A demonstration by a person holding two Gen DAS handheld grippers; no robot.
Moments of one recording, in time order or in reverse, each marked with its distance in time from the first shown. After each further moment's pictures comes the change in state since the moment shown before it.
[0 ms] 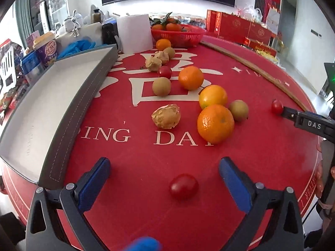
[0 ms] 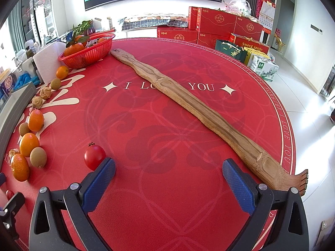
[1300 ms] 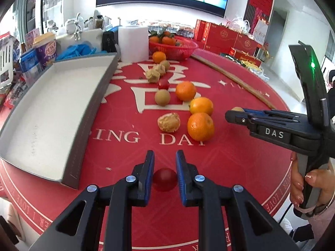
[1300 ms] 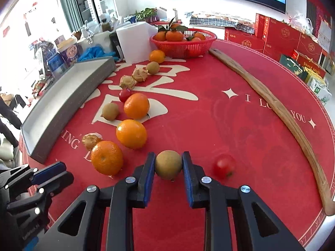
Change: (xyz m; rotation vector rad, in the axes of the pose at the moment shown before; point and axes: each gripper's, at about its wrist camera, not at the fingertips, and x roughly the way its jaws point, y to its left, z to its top) left arm -0.038 0.030 -0.001 -0.023 -0.060 -0.145; right arm -0.029 0.107 0.006 -0.229 0.025 0.353
